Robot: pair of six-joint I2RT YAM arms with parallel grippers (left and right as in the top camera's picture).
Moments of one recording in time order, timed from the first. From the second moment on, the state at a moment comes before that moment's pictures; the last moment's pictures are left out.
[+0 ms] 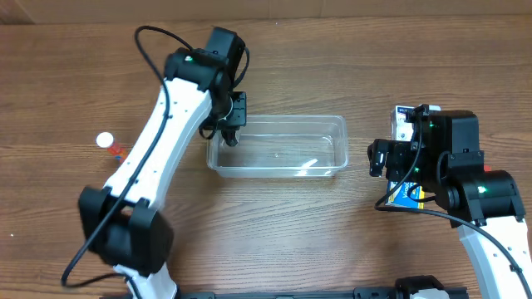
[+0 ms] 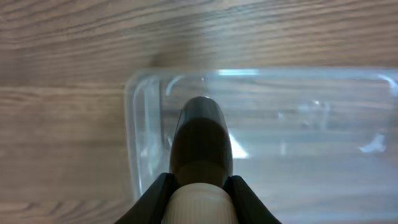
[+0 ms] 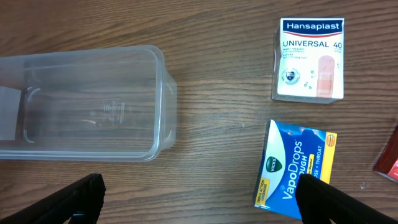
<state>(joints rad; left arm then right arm) -0.36 1.89 1.79 -1.29 -0.01 -0.37 0.09 1.08 1.08 -0.98 -0.09 0.18</state>
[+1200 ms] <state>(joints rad) -0.21 1.69 2.06 -1.42 -0.07 -0.38 0.09 1.08 1.08 -0.98 -0.09 0.17</state>
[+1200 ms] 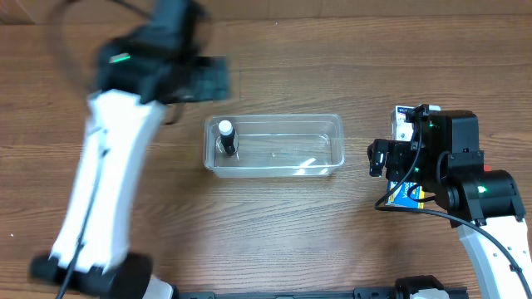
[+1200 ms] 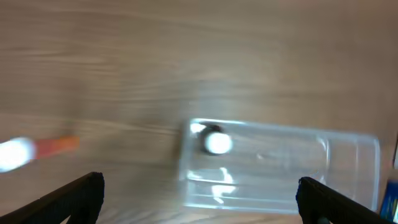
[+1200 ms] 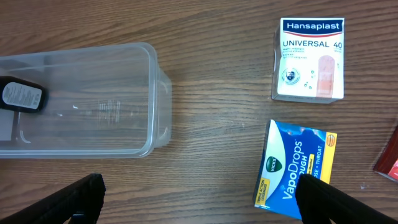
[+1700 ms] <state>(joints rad) 0.36 1.74 1.77 -1.37 -0.04 -0.36 0.09 1.08 1.08 -0.98 -0.09 0.17</state>
